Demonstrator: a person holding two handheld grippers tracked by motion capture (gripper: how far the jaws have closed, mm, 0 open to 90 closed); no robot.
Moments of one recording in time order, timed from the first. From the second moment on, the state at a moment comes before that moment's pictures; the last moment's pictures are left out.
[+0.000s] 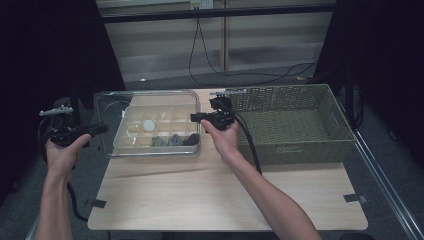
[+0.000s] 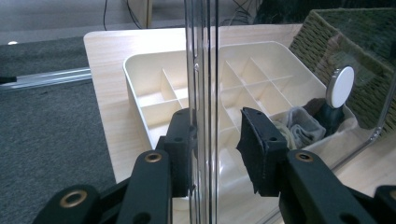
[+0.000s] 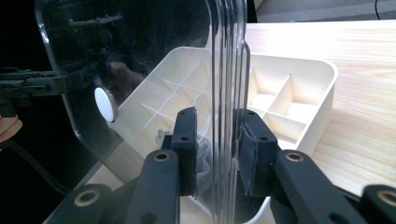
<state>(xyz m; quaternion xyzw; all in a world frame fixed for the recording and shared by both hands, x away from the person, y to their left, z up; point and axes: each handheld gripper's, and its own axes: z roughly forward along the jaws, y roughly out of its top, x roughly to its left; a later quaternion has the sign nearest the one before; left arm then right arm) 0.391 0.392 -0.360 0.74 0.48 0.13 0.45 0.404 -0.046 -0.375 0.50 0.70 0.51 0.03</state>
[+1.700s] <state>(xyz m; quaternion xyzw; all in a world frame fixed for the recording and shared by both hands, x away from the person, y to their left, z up) 0.448 0.381 -0.379 0.73 0.52 0.10 0.43 0.443 -0.043 -0.374 0.51 0.70 0.49 0.05</state>
